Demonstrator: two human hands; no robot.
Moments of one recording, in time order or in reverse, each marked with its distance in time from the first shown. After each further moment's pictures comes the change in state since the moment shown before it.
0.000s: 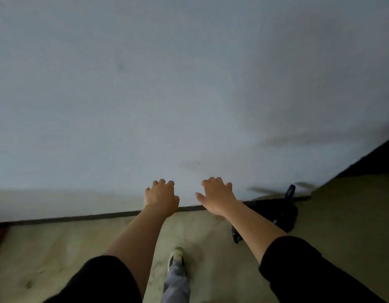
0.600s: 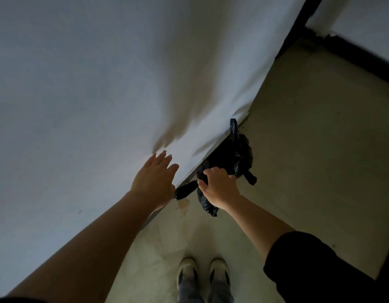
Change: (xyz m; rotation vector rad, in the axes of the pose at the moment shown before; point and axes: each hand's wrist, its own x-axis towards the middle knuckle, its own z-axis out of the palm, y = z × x) left_hand 0.240 0.220 0.129 0.572 -0.041 1.015; right_hand 0.121 0.241 0.167 0.477 0.136 0.742
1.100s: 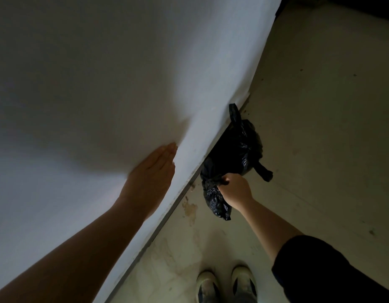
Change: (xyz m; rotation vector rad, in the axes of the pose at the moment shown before) left_hand 0.090 -0.019 0.048 0.689 0.159 0.320; right_hand 0.091 0.070 0.081 0.654 0.046 0.372
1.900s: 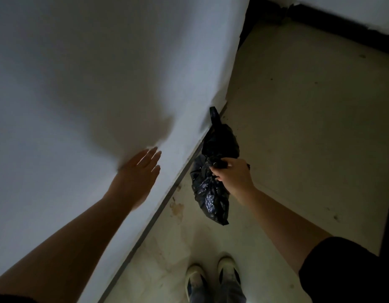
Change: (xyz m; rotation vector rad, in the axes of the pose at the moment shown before) left_hand -0.012 -0.002 -0.019 -0.192 0.040 -0.002; right_hand -0.061 -0.019 -0.071 0.440 0.201 -0.137
